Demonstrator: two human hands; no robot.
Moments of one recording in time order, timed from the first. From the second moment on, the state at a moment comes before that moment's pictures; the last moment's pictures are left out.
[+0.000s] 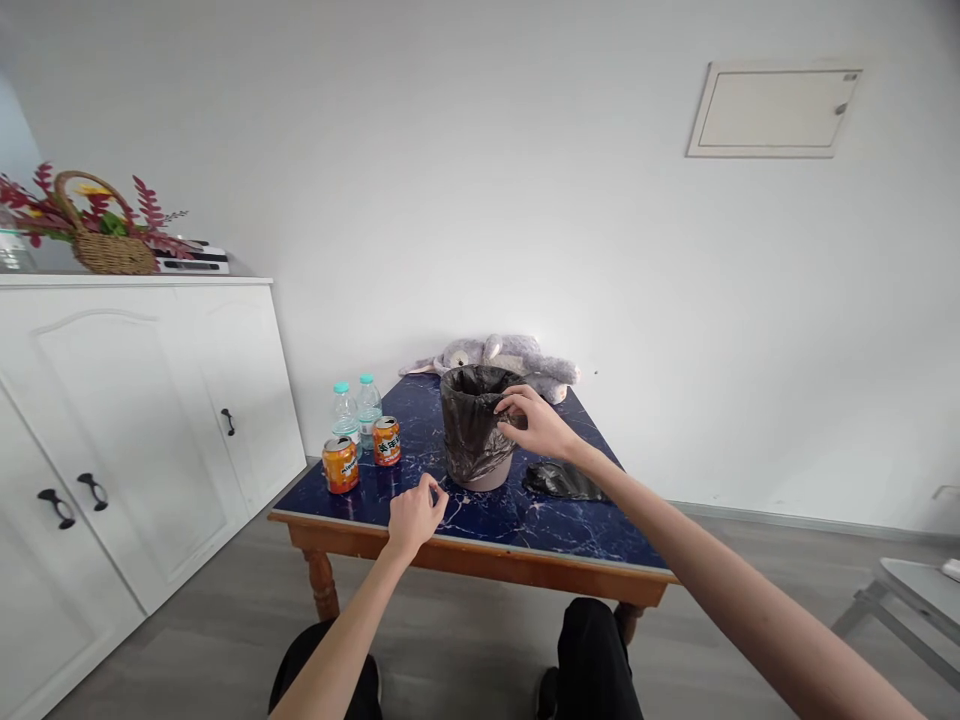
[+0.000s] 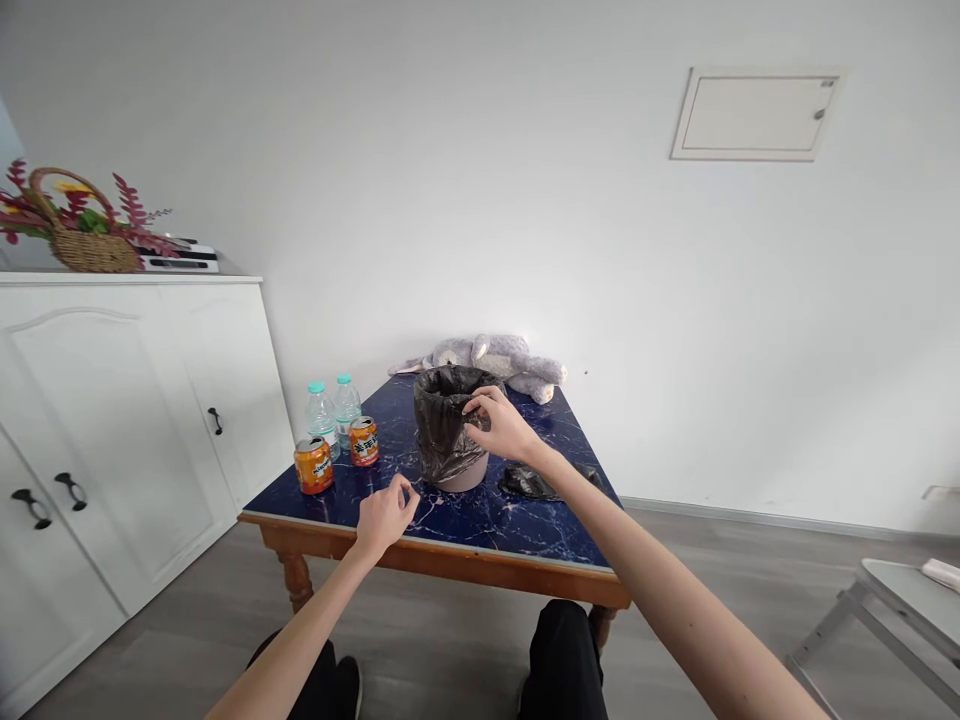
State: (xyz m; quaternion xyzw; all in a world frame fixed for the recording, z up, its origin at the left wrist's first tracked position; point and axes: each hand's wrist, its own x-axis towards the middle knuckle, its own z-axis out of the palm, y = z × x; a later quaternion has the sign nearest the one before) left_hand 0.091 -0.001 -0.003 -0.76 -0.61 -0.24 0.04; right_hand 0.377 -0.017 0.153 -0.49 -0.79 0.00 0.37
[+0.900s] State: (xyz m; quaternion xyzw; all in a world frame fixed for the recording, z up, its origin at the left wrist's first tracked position) left_hand 0.097 0.001 -0.008 -0.74 -0.61 -0.27 0.03; right_hand 0.418 -0.073 -0.046 -0.82 -0.52 -0.08 0.22
